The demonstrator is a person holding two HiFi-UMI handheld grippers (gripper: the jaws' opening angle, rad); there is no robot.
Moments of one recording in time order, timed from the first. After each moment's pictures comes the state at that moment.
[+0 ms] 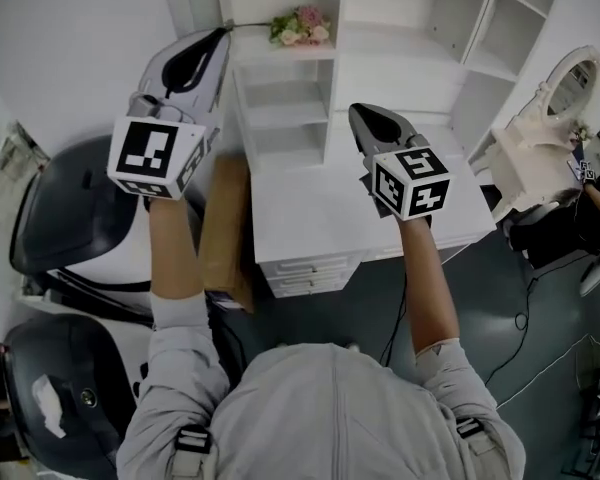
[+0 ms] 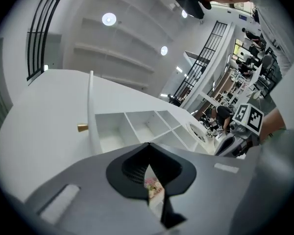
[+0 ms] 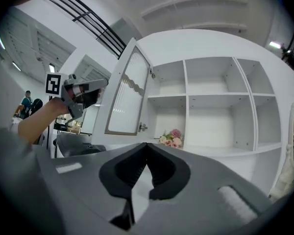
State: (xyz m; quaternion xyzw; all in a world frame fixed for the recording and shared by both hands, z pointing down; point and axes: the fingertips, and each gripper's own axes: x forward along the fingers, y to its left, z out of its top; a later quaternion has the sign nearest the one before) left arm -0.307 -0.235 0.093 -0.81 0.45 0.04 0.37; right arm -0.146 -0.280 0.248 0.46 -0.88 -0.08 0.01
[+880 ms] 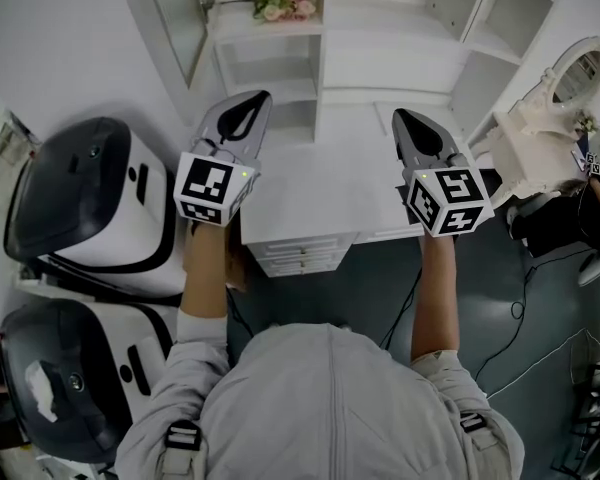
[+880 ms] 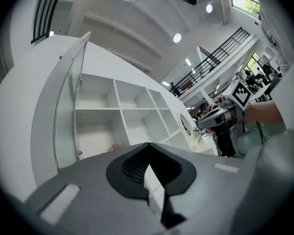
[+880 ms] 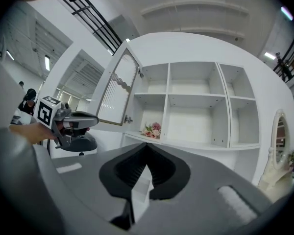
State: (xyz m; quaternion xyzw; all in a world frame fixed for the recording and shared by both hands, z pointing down) left arm -0.234 -0.268 0.255 -0.86 0.45 0.00 0.23; right arm -0.041 -0.263 0.277 0.51 -0.85 -0.09 0.02
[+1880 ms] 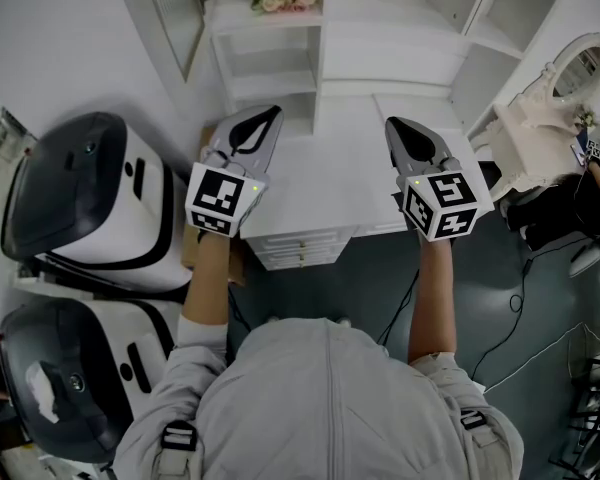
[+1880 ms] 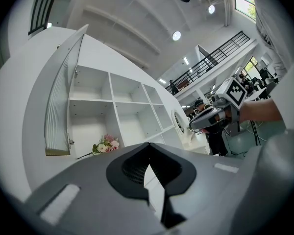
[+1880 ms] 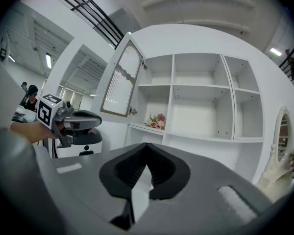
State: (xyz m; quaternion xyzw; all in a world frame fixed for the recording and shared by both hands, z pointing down) left arm -0.219 -0.259 0.294 -0.88 0.42 -0.02 0.21; right arm -0.053 -0.259 0.309 0.50 -0.86 -0.07 0.06
